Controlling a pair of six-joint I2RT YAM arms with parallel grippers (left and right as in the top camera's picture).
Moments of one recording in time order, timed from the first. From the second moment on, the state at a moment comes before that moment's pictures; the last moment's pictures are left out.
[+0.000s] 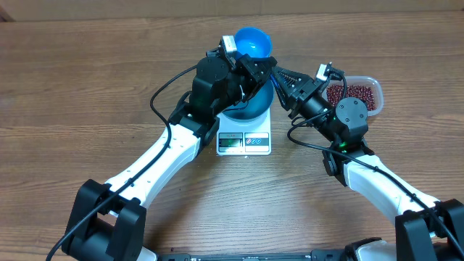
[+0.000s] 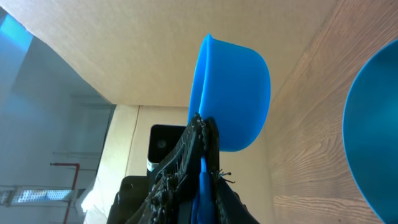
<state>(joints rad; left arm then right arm) -0.50 1.67 1.12 0.37 0.35 -1.33 0.28 1.48 0.65 0.91 -0.46 1.62</state>
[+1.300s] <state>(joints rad) -0.45 1.67 1.10 0.88 0.65 -1.37 0.24 1.46 0.68 1.01 -0.54 1.48</state>
